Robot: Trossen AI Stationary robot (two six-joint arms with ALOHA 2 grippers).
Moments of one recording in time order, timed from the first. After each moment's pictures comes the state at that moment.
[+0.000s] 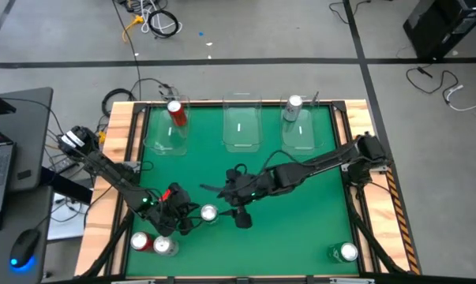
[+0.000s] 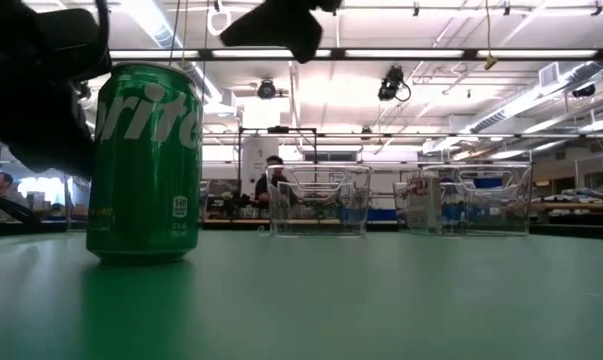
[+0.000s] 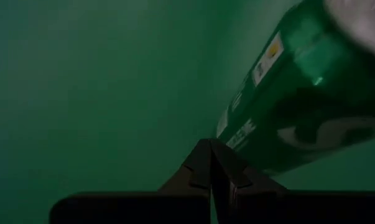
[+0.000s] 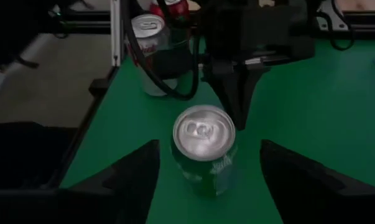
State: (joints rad) left arm -0.73 1.40 0.57 -0.15 -0.70 -1.03; right arm 0.25 1.87 1.46 -0.20 -0.01 0.14
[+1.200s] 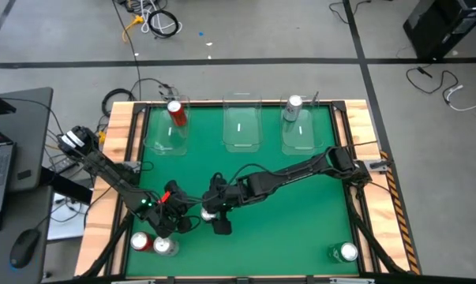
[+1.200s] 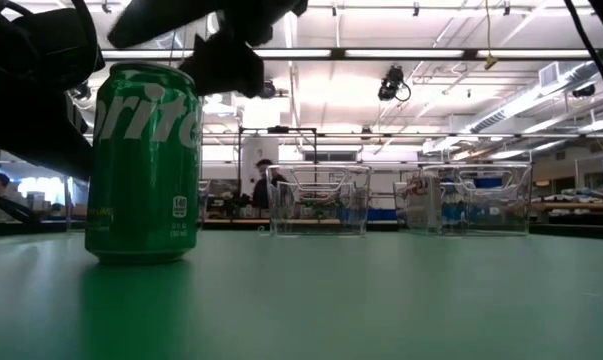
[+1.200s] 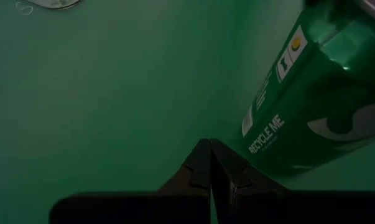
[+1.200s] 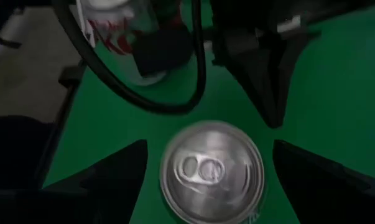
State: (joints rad) left arm -0.75 1.40 0.57 -0.22 -0.77 -1.00; right arm 0.25 2.18 1.85 -0.42 -0.03 0.21
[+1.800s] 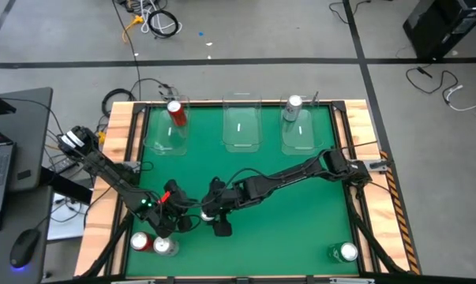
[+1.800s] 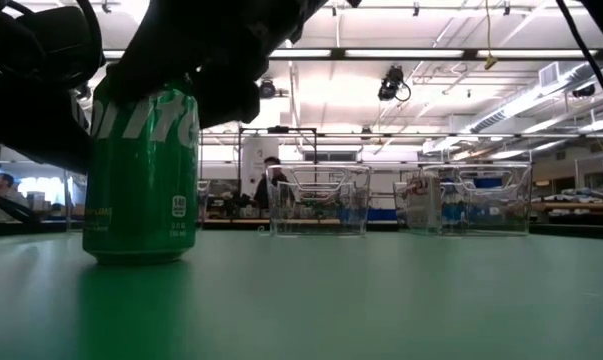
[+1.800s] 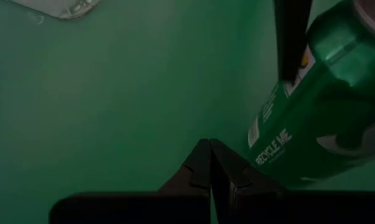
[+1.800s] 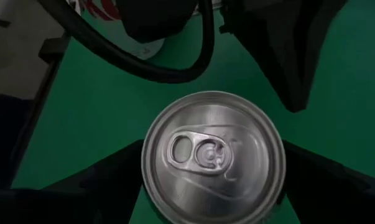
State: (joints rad) left arm -0.75 1.40 0.57 -0.22 -0.81 -1.00; right arm 0.26 2.25 1.85 -0.43 -0.03 0.18
